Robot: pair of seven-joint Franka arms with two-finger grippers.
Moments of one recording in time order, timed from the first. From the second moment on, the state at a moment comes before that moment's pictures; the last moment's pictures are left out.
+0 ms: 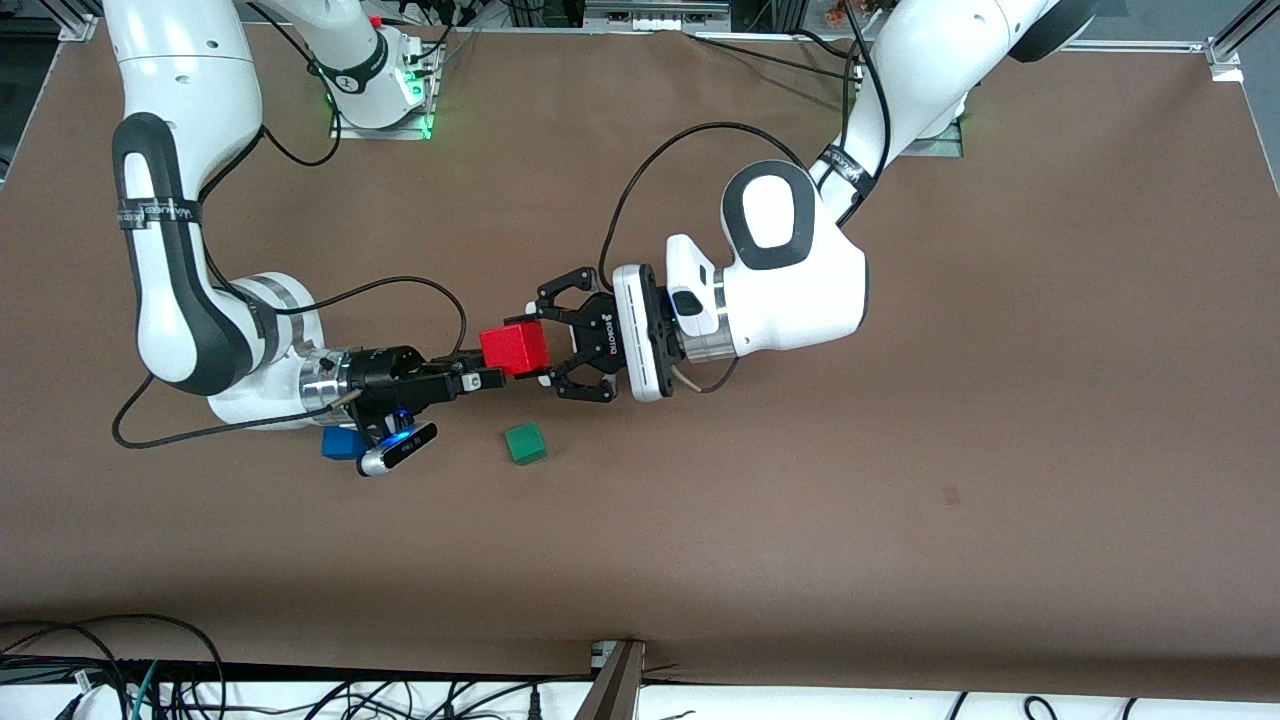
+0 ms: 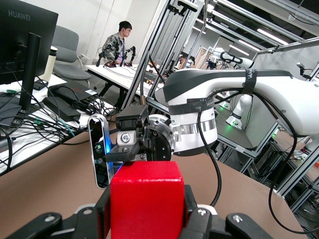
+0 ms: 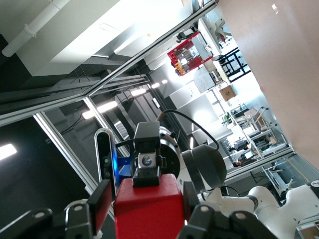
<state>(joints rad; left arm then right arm) -0.33 0.76 -0.46 -1.18 -1.22 2.48 1.28 0.28 0.66 -0.13 -1.54 1.88 1.50 -0.08</state>
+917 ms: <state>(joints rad) -0.35 0.76 -0.46 -1.16 -1.22 2.48 1.28 0.27 0.66 -0.13 -1.54 1.87 1.46 -0.09</state>
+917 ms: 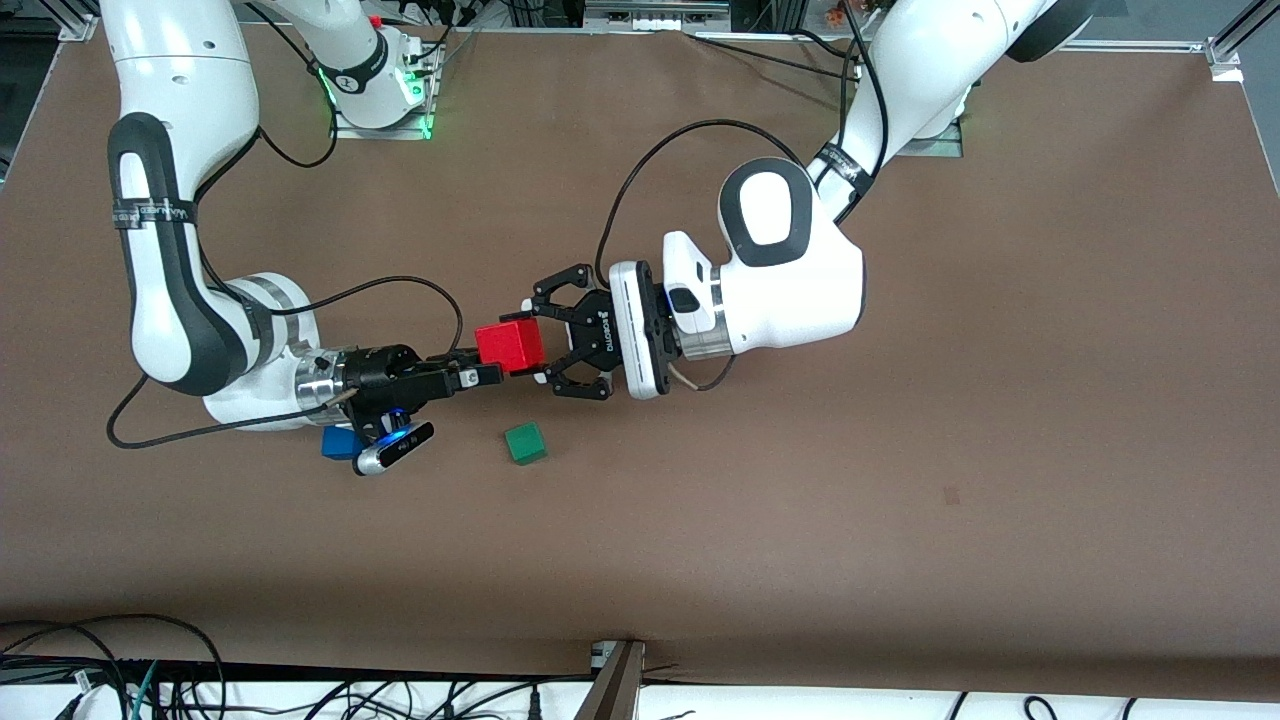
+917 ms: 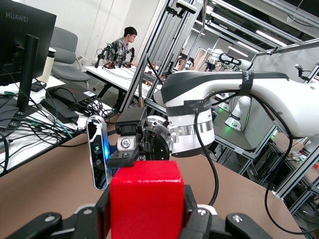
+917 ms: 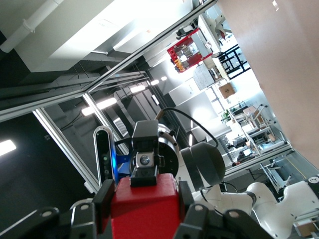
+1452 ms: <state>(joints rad) -0.36 0.78 -0.47 -1.14 -1.22 2.49 1.28 0.25 0.66 -0.13 -1.53 1.85 1.44 -0.08</state>
